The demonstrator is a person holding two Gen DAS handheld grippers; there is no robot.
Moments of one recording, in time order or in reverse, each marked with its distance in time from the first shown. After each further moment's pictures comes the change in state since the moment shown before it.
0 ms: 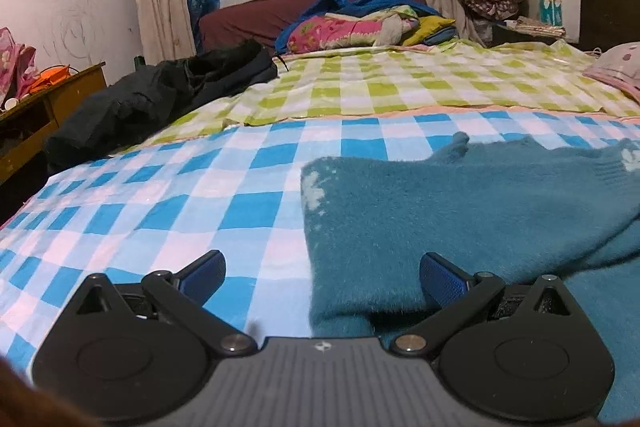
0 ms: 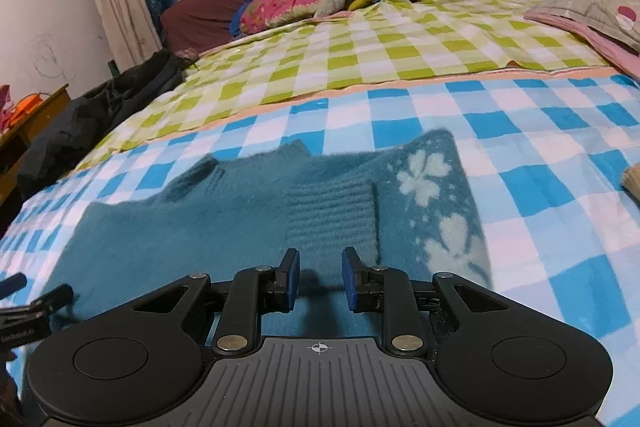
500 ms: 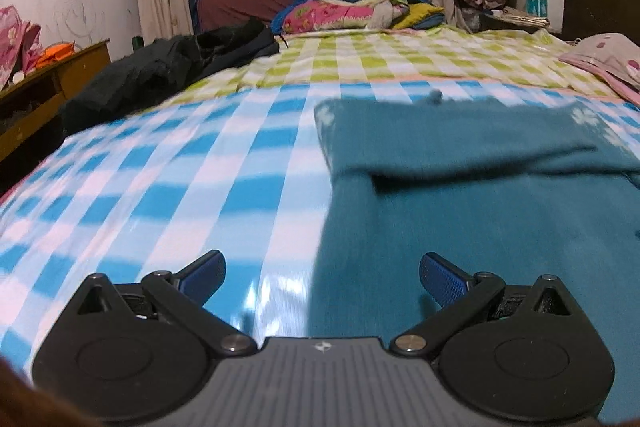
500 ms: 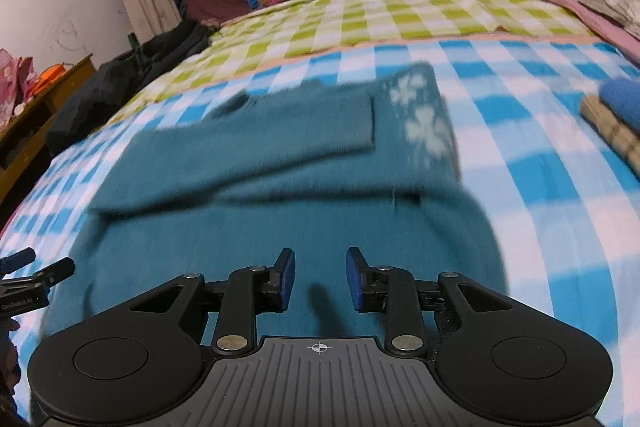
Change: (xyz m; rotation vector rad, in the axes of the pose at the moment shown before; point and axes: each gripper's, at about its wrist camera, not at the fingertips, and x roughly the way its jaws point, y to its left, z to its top) left arm -0.088 0.024 -0.064 -0.015 0.064 -0.046; right arm -0.080 -0.003 -0.070 -0.018 0.087 0.046
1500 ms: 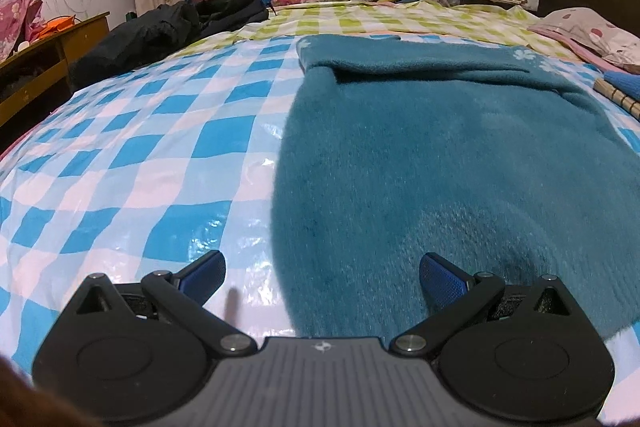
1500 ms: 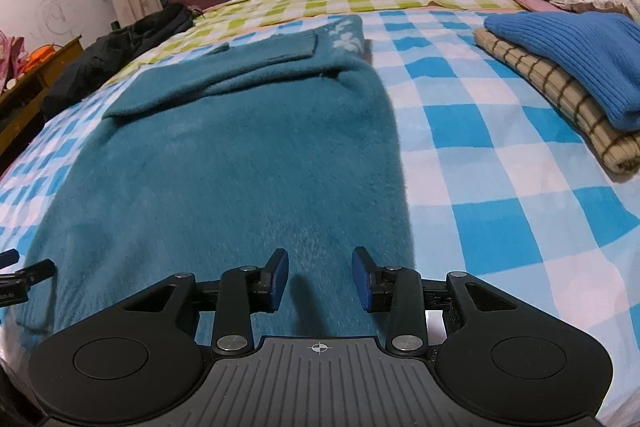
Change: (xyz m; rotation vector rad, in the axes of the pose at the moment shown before) left arm -0.085 -0.014 -0.096 0.002 0.056 -0.038; right arm -0.108 -0.022 -0.125 -0.003 -0.008 -0.101
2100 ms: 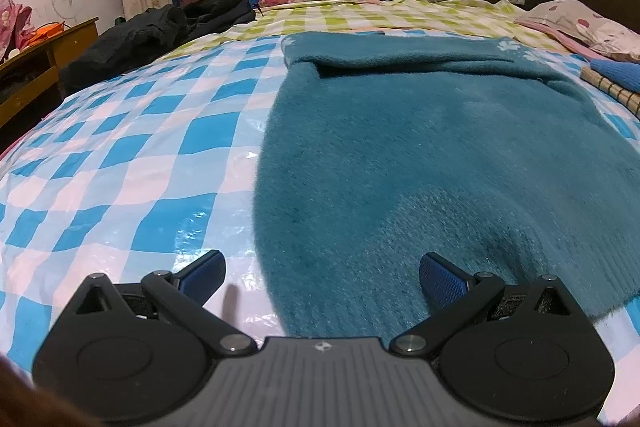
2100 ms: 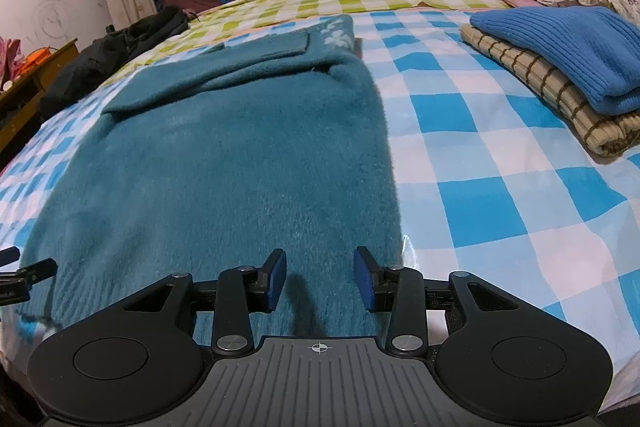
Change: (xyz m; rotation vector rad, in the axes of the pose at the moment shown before) left arm -0.003 -0.007 -0.006 0.032 0.000 -0.026; right arm -0.011 -0.001 -0.016 0.006 -0.016 -0.019
